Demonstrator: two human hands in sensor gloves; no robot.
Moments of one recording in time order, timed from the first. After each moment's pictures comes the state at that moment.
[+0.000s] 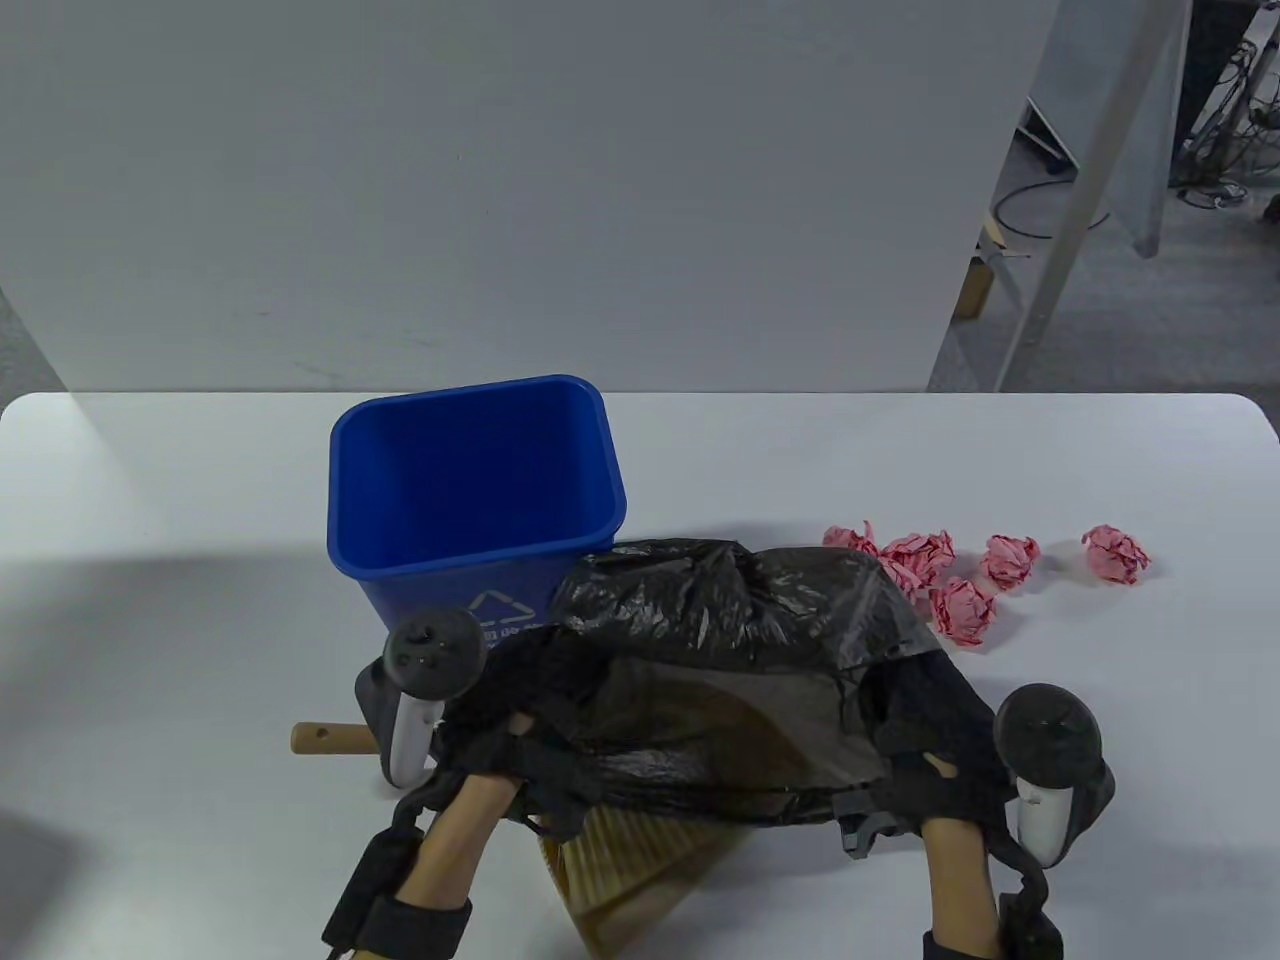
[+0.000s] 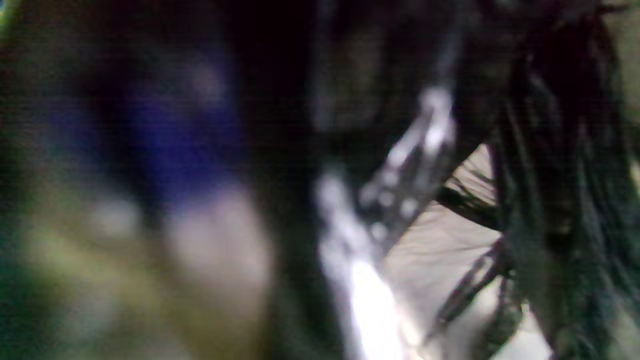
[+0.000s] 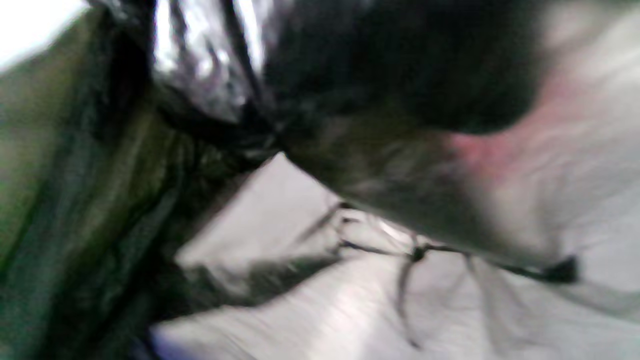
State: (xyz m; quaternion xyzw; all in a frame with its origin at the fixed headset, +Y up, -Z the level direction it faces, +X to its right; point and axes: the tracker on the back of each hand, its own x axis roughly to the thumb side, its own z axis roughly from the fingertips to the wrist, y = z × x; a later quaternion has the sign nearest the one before) left_hand -0.175 -0.638 -0.355 -0.05 0.00 0.50 0.86; right_hand 0.235 -0.666 -0.312 -0.11 -0.14 0.78 0.60
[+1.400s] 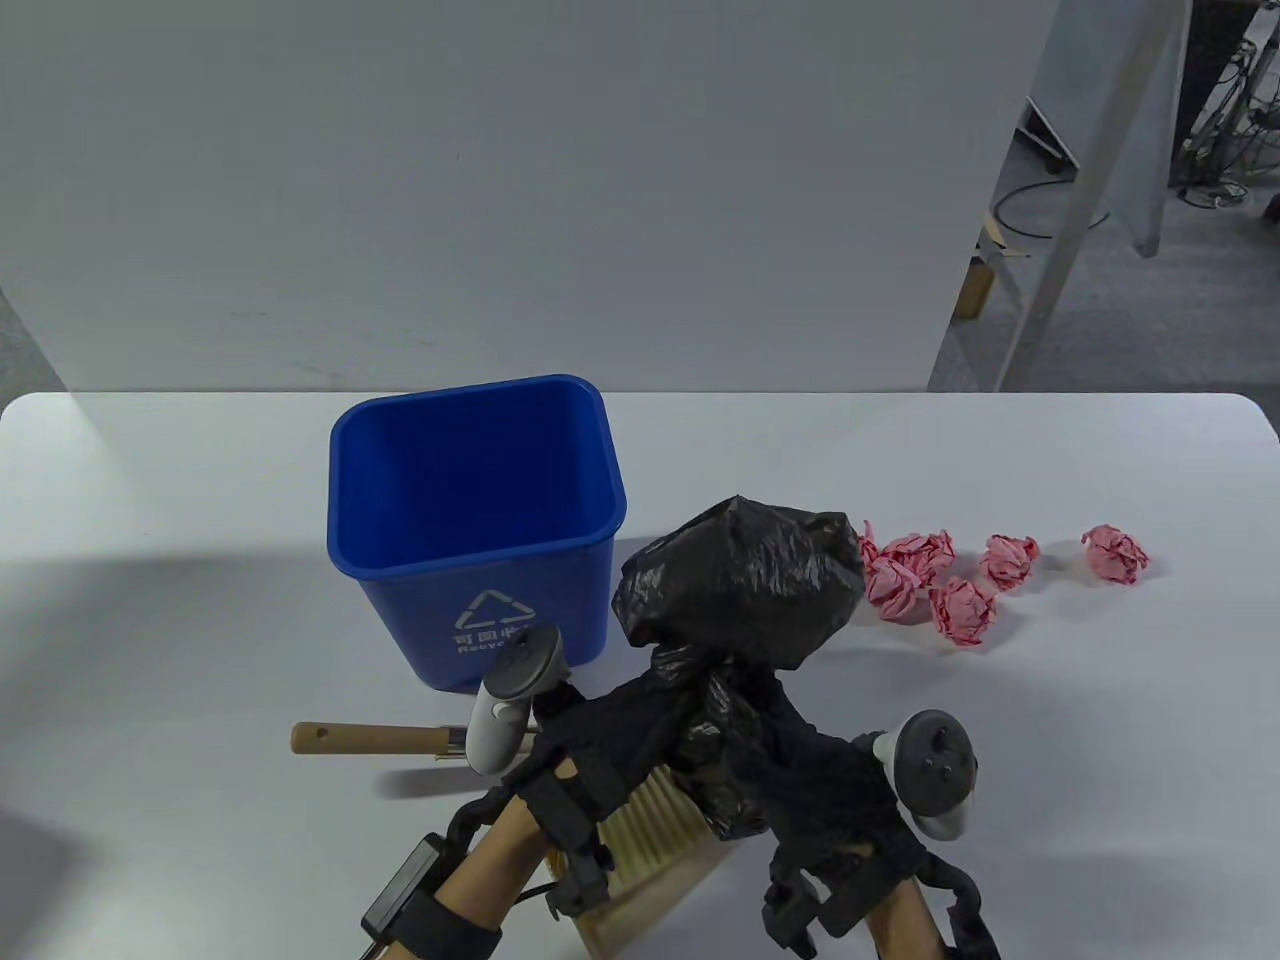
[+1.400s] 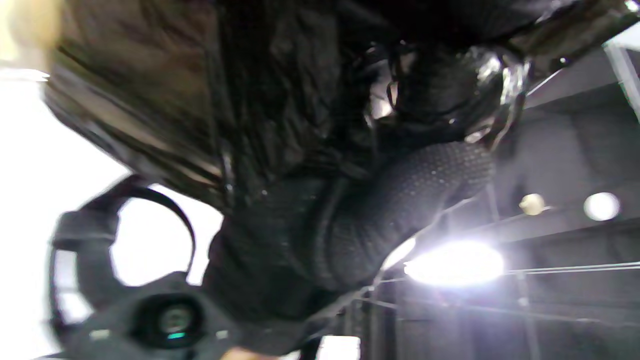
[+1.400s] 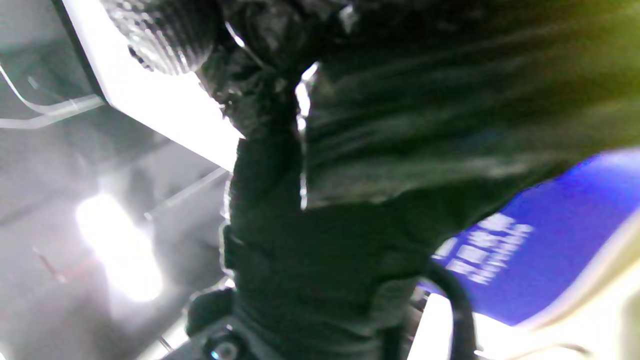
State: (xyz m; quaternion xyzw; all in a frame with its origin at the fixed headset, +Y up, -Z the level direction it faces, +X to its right) left_hand -0.090 -0.661 -0.341 -0.29 -0.33 0.70 0.56; right_hand 0.118 -0.643 -0.290 0.35 -0.05 0.68 0.64
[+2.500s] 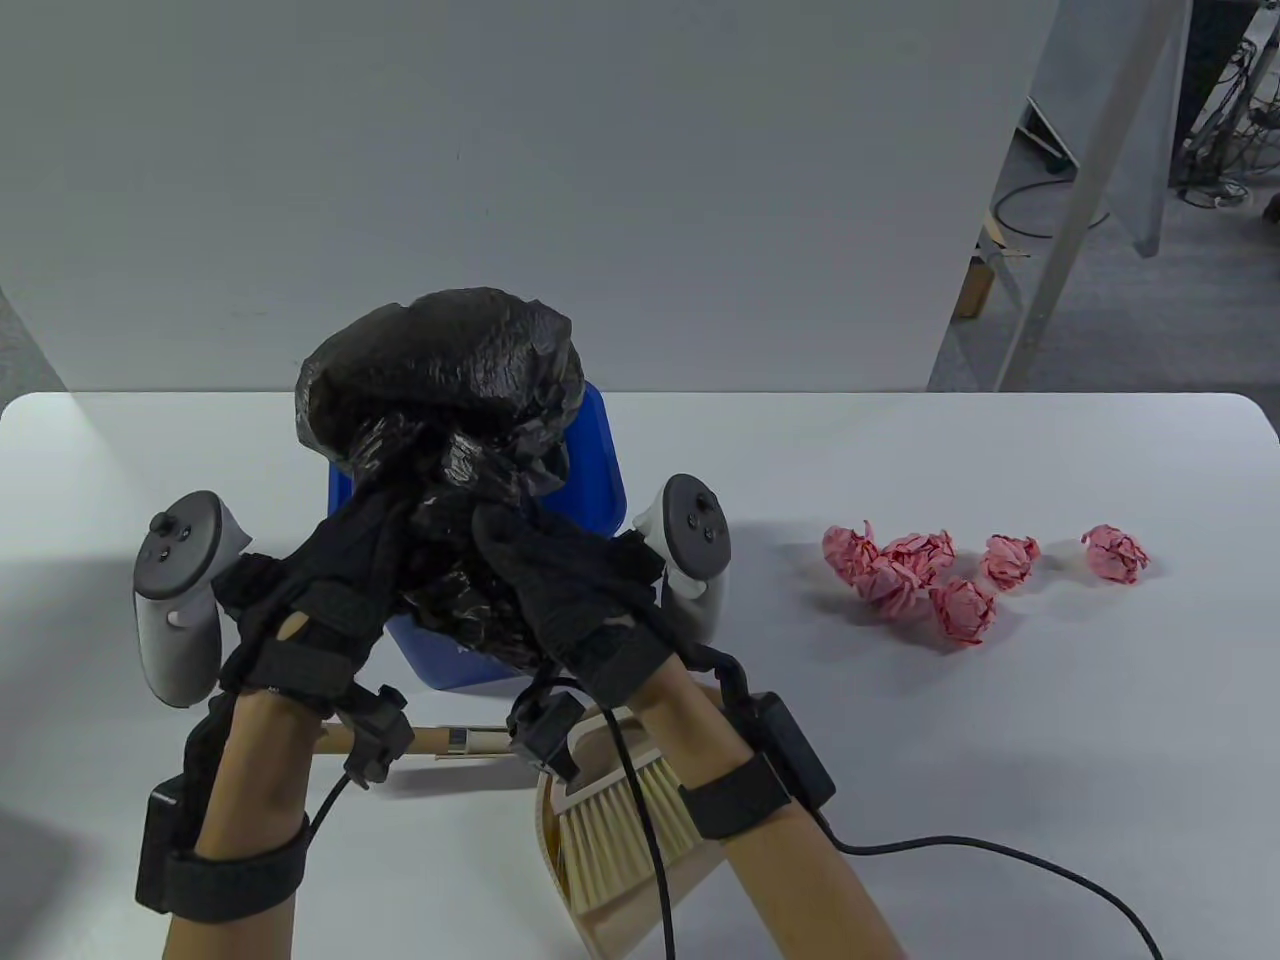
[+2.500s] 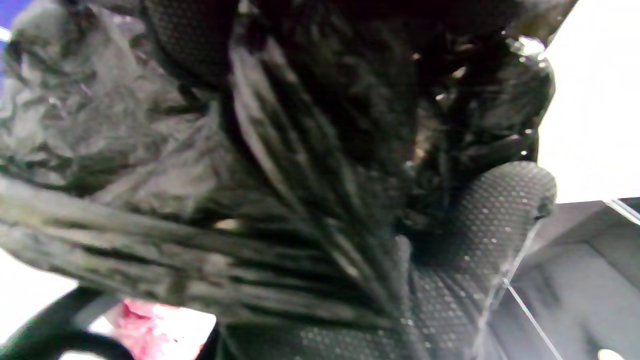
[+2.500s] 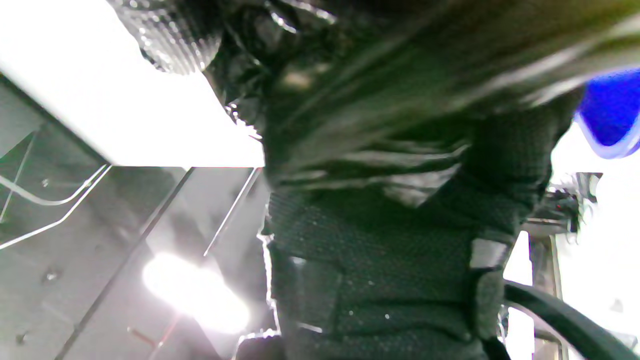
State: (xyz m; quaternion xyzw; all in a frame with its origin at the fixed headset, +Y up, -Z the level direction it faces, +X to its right) left_hand -0.262 -0.501 -0.349 -0.07 -0.12 0.67 0.73; right_hand -0.046 -0.520 -0.380 0.35 0.10 0.55 0.75
